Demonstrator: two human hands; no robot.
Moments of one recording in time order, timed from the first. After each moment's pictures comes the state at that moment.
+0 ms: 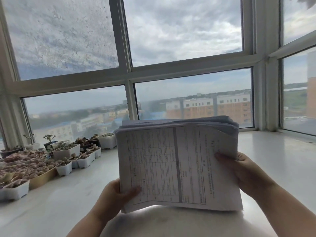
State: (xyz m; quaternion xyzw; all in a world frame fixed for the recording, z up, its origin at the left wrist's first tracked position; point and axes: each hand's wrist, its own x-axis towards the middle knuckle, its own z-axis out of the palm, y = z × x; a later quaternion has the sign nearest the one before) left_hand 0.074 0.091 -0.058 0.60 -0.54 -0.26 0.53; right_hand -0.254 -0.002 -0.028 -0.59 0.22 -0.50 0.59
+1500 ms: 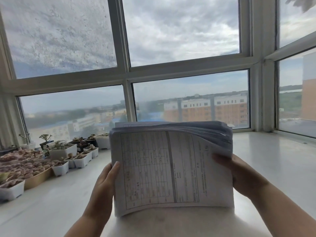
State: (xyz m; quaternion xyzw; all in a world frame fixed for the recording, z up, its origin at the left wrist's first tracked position) left_hand 0.065 0.096 -0.040 0.46 -0.47 -0.30 0.69; right_hand -0.253 0.000 -0.024 -0.62 0.21 -0.47 0.59
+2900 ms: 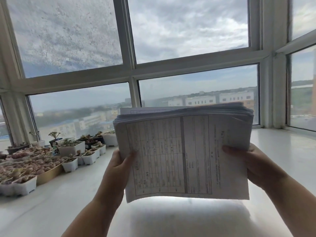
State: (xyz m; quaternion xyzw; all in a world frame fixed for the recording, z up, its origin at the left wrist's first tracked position) left_hand 0.059 0.094 -0.015 0.49 -0.50 -0.27 0.67; right_hand -0.248 0.006 -0.008 -0.60 0.22 -0.52 0.56
